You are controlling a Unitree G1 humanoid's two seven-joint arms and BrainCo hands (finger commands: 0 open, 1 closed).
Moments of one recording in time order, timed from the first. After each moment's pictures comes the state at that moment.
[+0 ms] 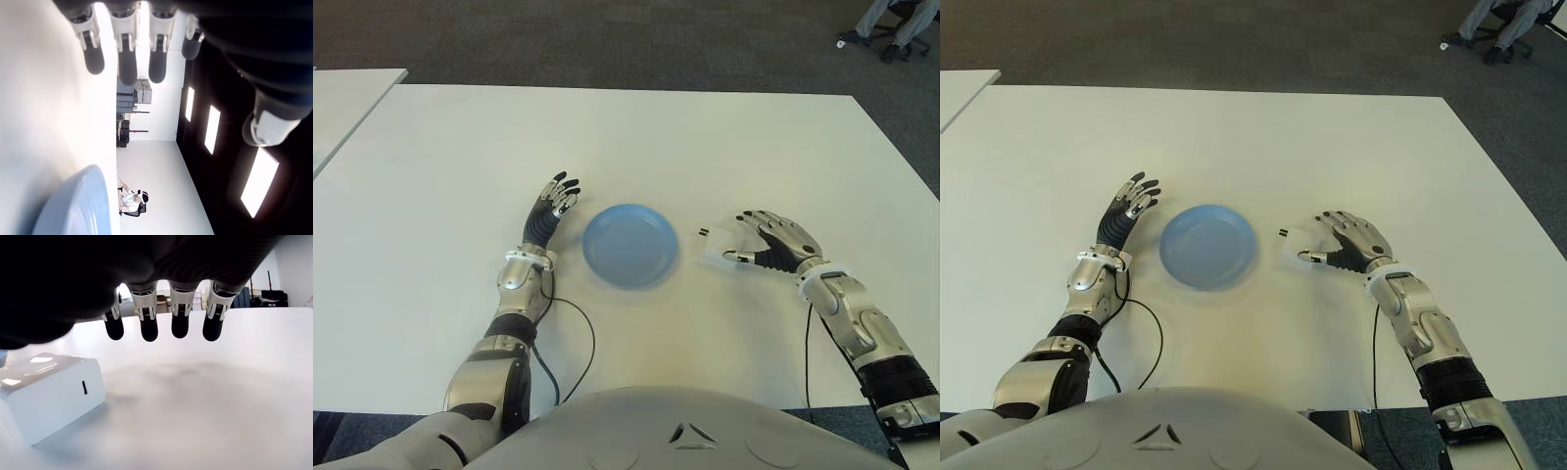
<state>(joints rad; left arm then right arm) -0.26 0.09 0.18 0.94 -0.16 -0.68 -0.36 0.04 -0.71 0.19 0.10 -0.81 -0.13 0.05</state>
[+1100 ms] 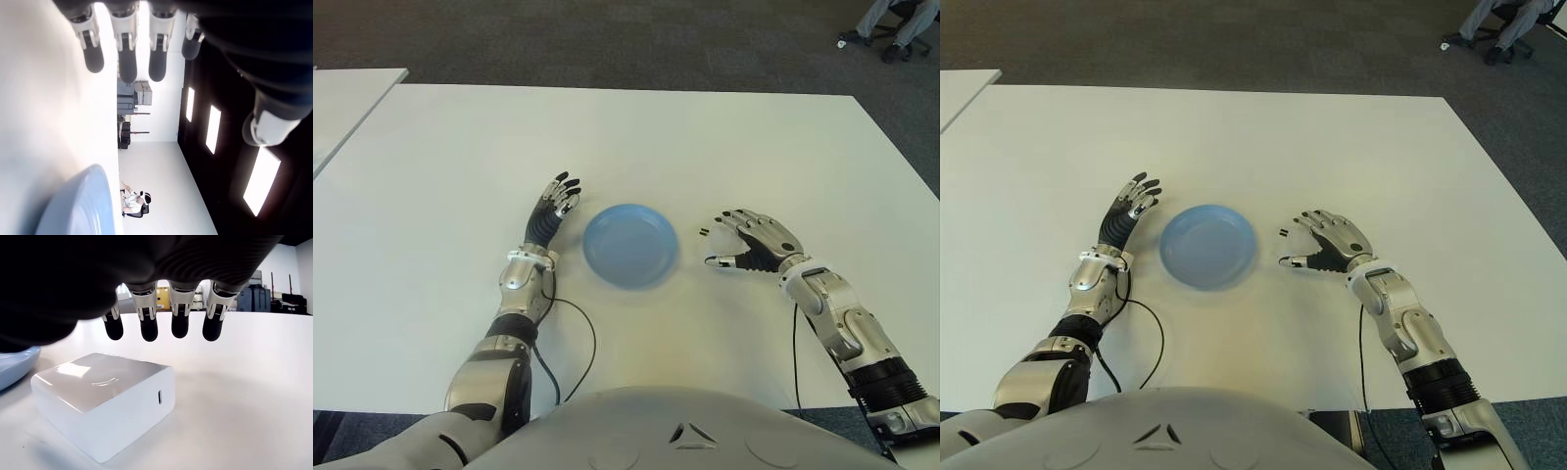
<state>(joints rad) -0.26 0.08 0.15 0.94 -0.13 -0.69 -0.34 0.05 -0.69 0.24 -0.05 -0.88 -0.08 0.15</state>
